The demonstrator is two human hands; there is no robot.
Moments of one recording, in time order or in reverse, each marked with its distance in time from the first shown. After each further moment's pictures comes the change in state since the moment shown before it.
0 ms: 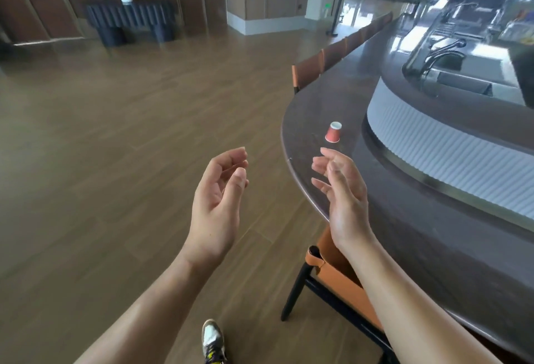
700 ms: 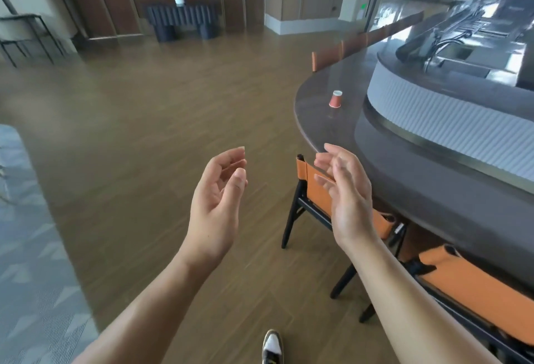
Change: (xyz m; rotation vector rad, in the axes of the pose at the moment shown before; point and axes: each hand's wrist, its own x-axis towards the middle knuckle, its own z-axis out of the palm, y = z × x) left_hand -0.431 0.166 0.009 0.096 0.109 0.030; right_hand -0.380 -0.126 -0.155 0.097 -0.145 -0.010
